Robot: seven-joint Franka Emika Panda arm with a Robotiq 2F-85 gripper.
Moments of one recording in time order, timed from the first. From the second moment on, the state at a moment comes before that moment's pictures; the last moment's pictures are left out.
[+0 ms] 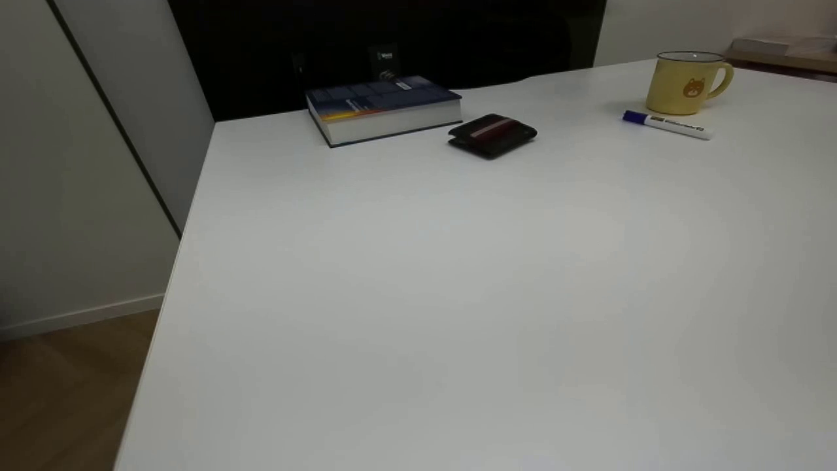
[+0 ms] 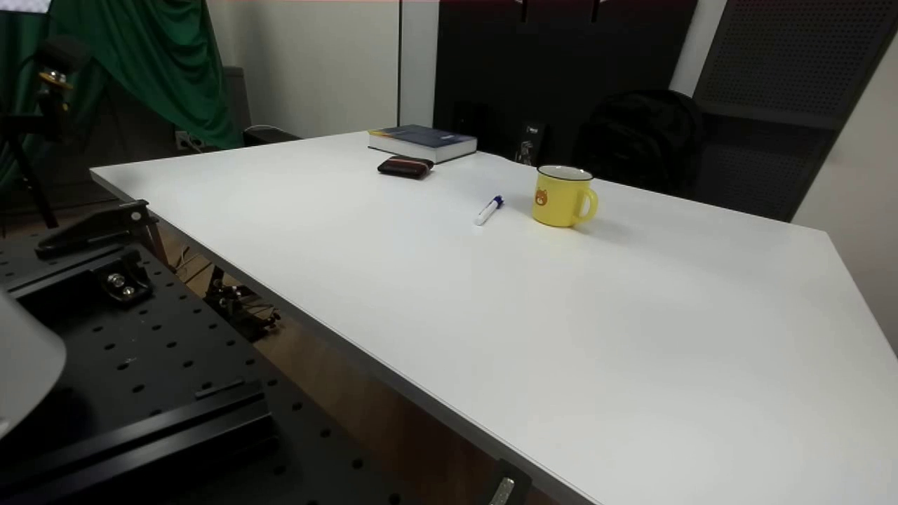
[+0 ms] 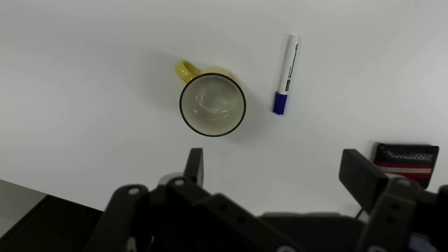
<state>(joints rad) -0.03 0.25 -0.05 -1.85 -0.01 2.21 -0.44</state>
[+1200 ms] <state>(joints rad) 0.00 0.45 0.01 -1.76 0.00 2.18 -0.20</state>
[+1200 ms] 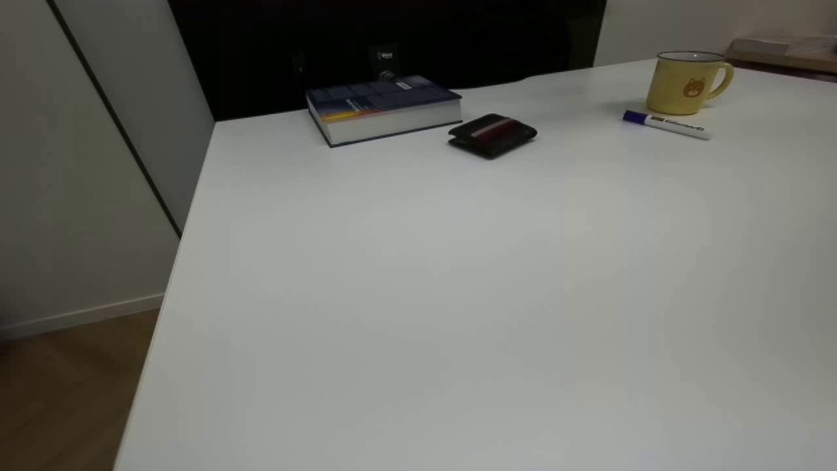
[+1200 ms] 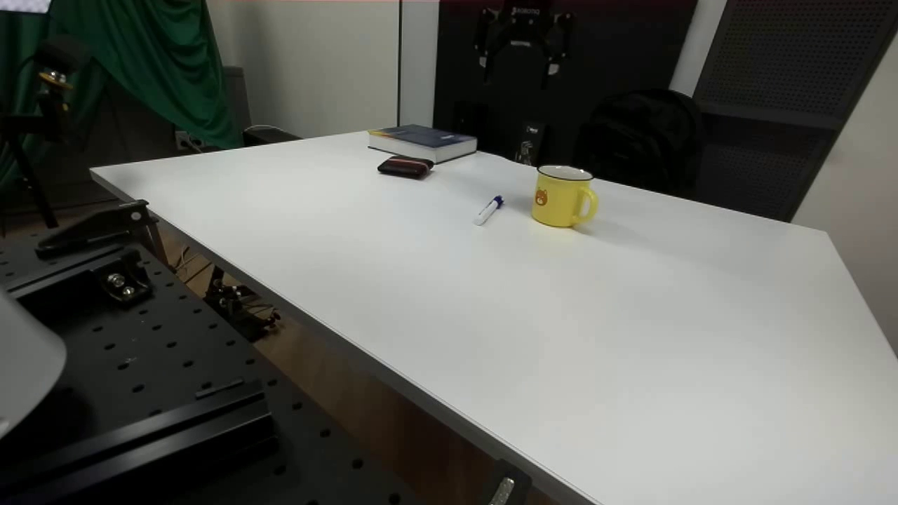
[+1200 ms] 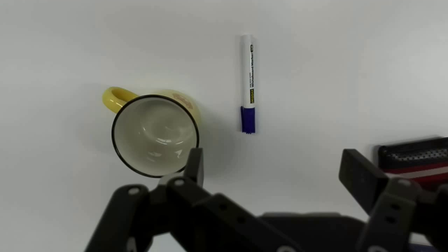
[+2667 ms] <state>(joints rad) 0.00 0.48 0.02 -1.81 0.00 2.33 -0.19</state>
